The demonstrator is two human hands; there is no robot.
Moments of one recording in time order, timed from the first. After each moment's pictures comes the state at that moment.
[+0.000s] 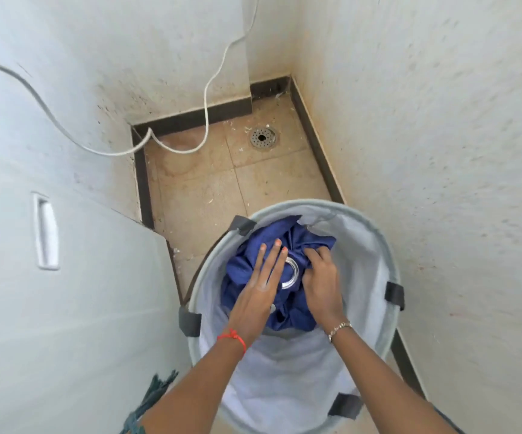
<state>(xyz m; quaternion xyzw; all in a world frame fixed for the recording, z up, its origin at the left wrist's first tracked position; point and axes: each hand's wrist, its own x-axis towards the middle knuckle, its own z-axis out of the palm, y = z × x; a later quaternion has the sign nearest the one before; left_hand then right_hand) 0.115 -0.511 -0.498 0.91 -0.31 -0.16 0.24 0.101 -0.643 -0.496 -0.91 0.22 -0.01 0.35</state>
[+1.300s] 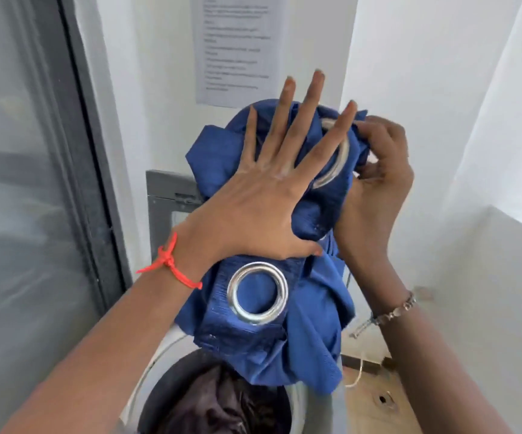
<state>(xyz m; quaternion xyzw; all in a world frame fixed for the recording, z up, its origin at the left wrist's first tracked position) 0.008 -0.120 0.322 0.88 -0.26 0.40 -0.02 0.044 -0.240 0.308 -0.55 -0.30 -0.48 0.62</state>
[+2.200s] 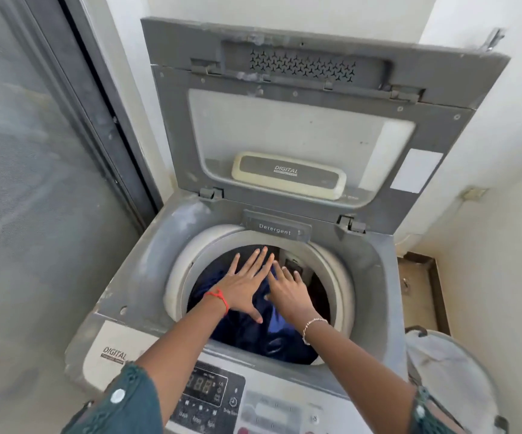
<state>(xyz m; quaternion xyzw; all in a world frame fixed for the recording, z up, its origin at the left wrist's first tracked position) 0.069 -0.004 -0.056 0.97 -0.15 -0.20 0.00 0.093 -0.145 -0.087 -0.95 -0.28 0.14 0.02</state>
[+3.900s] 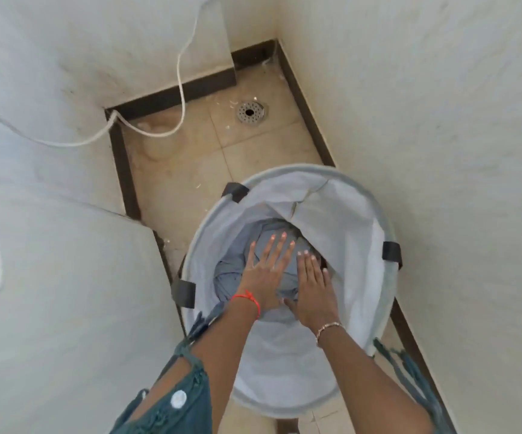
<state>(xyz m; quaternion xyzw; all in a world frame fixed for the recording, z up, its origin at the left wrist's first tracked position) 0.145 -0.545 -0.553 0.88 -0.37 -0.31 -0.02 0.067 -0.649 -0.568 -0.93 0.16 0.30 0.17</state>
